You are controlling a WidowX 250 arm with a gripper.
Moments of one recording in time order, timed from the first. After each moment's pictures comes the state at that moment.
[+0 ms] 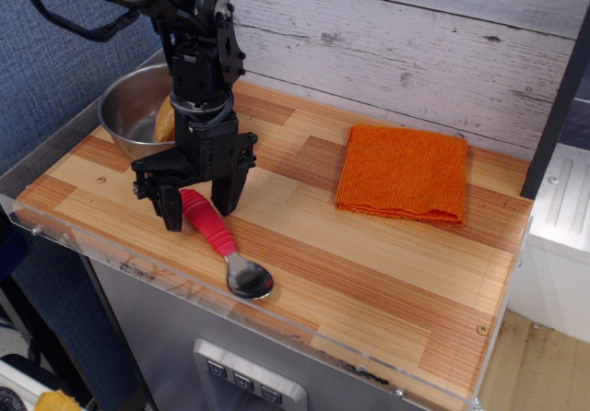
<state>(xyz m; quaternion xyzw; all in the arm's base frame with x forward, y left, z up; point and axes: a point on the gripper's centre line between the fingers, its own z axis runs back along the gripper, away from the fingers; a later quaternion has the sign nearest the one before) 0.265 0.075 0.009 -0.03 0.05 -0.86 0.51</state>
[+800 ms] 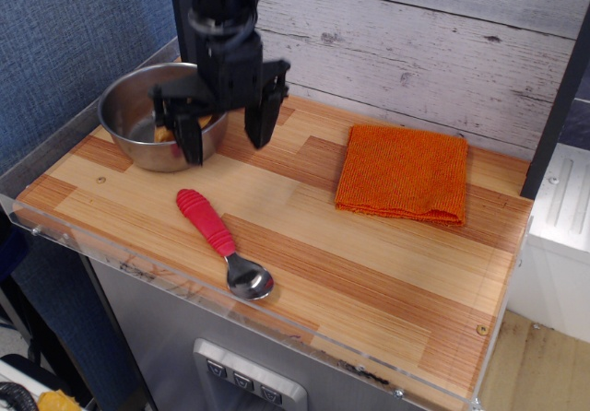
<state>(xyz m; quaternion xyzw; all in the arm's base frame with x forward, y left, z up) 0.284 0.053 0.083 0.02 0.03 -0.89 0.45</state>
